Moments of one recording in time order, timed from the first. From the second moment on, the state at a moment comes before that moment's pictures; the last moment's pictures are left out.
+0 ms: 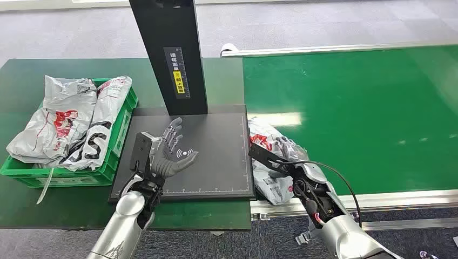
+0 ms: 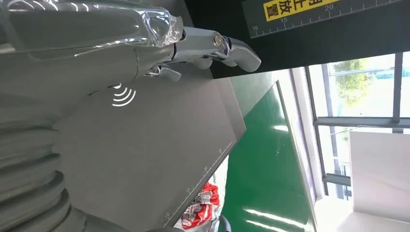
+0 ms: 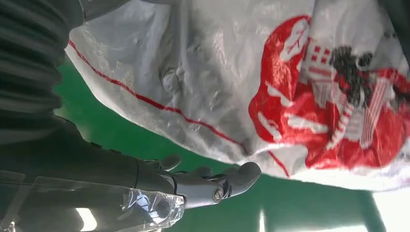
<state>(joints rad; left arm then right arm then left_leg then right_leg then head) -0.35 -0.12 -0.28 -1.18 0.02 -0.10 -0.21 -0.65 -0.01 0.45 -0.62 0.87 -0.02 0.16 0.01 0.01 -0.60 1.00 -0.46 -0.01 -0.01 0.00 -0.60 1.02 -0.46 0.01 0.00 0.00</state>
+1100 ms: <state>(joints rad) -0.39 -0.11 -0.27 -1.10 0.05 -0.12 -0.24 -0.76 0.00 0.45 -0.49 0.86 0.20 0.03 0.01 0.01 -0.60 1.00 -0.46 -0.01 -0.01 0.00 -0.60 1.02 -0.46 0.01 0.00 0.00</state>
